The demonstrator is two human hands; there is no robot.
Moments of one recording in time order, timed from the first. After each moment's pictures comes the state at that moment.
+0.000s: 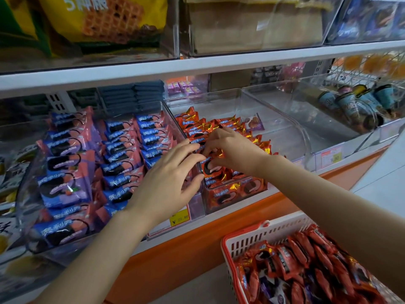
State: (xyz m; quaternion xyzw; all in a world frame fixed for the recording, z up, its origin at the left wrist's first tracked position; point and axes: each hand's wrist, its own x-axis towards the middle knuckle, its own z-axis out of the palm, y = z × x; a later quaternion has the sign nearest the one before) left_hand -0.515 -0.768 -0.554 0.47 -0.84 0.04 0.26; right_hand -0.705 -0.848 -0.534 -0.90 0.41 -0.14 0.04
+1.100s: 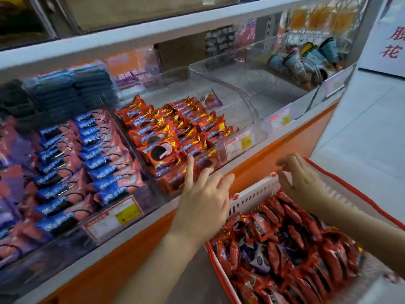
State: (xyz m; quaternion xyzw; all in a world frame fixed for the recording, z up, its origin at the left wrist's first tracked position) left_hand -0.641 -0.735 -0.608 0.40 -0.90 0.09 0.18; right_hand -0.897 -0.741 -0.667 -0.73 0.60 -0.33 -0.06
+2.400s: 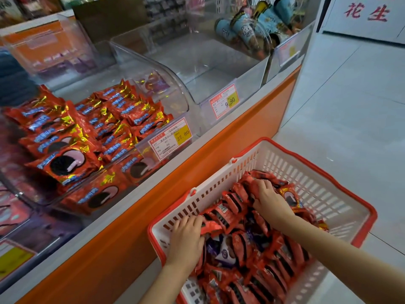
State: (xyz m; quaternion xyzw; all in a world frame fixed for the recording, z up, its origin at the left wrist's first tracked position) left_hand -0.704 -0.727 -0.771 0.49 -0.86 -0.16 0.01; right_hand -0.945 -0.718 -0.781 -0.56 0.80 -0.06 0.21
